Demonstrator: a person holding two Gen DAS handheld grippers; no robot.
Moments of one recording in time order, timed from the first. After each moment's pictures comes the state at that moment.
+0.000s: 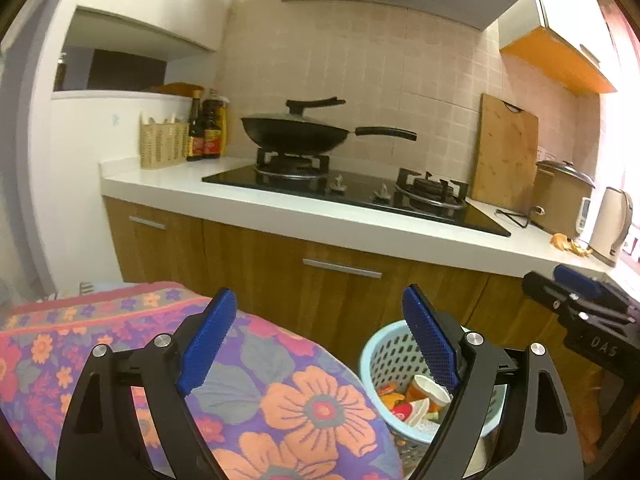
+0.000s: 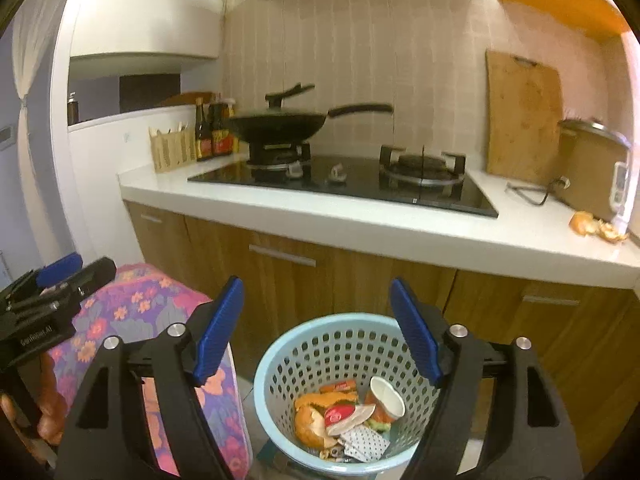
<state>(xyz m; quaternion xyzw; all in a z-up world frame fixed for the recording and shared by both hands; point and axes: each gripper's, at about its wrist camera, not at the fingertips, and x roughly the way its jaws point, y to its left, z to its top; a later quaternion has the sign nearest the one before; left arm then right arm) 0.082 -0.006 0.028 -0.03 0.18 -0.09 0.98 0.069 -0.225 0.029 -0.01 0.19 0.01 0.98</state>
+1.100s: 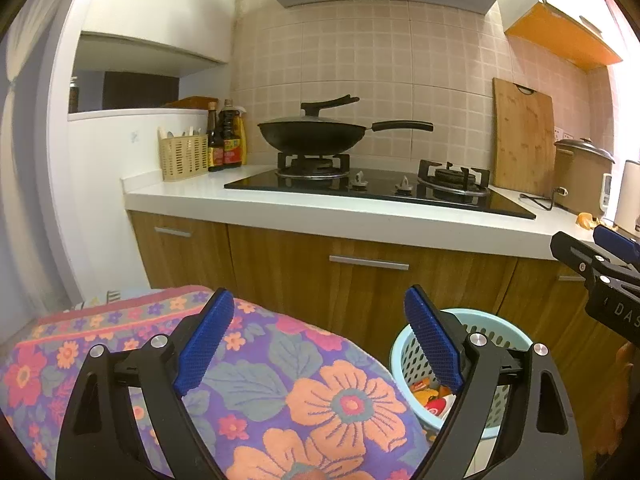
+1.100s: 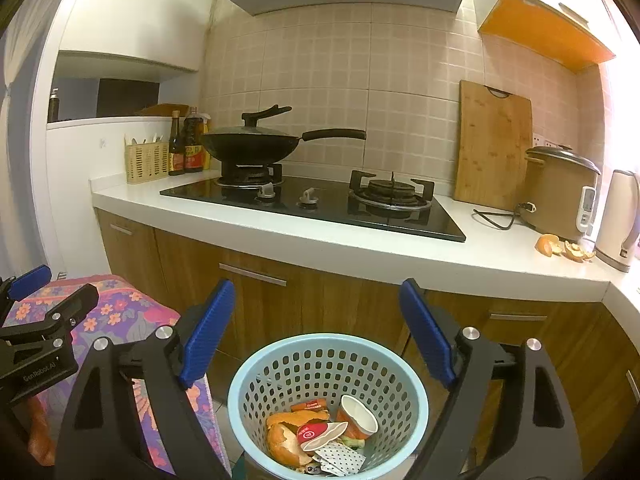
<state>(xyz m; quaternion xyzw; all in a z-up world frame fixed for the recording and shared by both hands) 0.077 -0.011 0.018 0.01 0.18 -0.05 0.98 0.062 -0.215 0.028 -0.03 0.15 -0.05 0.99</state>
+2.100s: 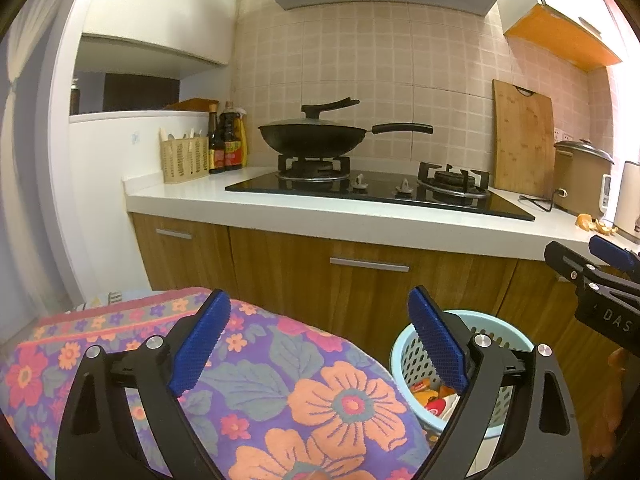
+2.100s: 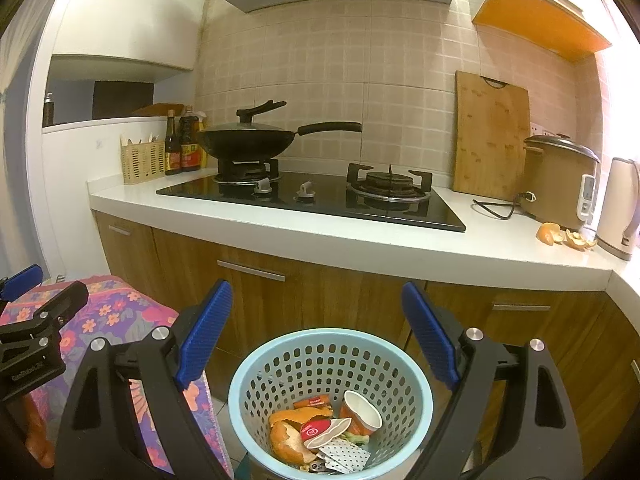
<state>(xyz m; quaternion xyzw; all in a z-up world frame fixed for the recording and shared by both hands) 0.074 -0.008 0.019 0.01 0.17 -0.05 0.98 0.067 -0.220 0.021 -0.02 0.16 -0.05 0.99</state>
